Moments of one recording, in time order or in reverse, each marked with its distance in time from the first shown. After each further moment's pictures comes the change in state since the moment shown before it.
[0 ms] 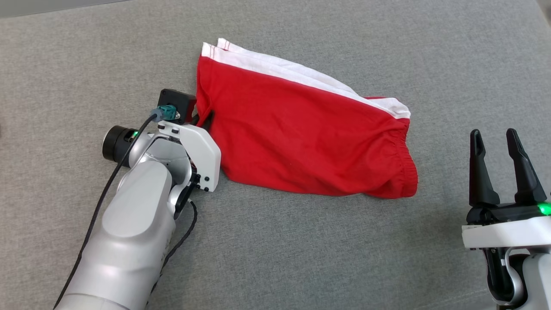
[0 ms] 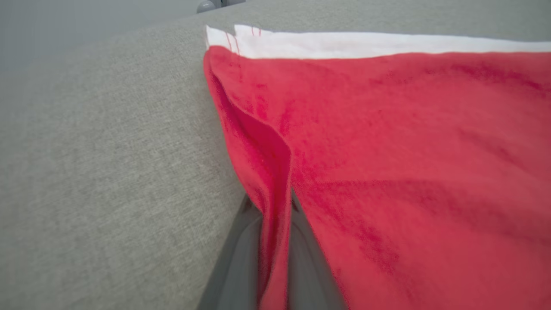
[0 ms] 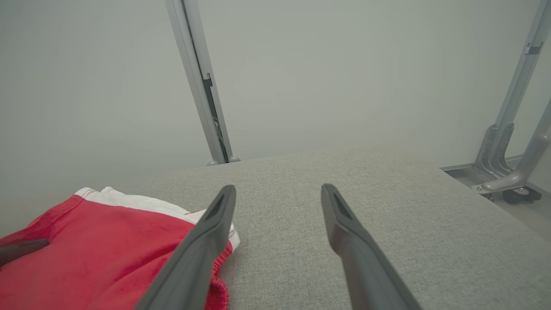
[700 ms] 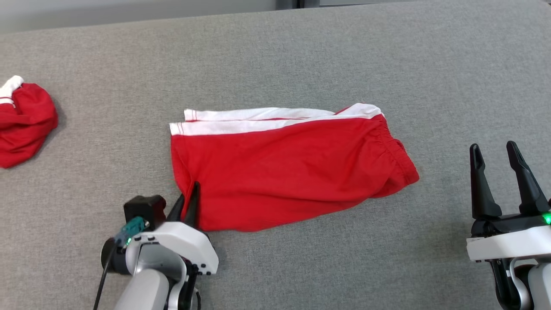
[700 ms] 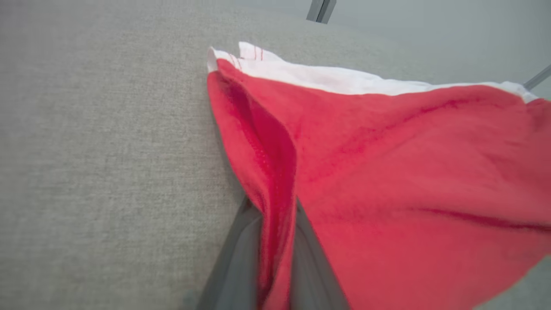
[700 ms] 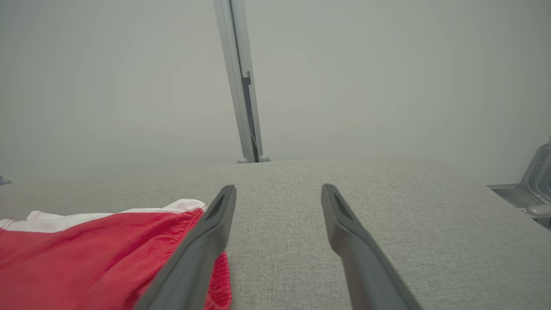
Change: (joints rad) left arm 0.515 0.000 0.110 -0.469 -0.137 0.182 -0.136; right arm 0.041 -0.052 0.017 0.010 -0.021 0.000 0.000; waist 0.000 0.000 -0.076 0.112
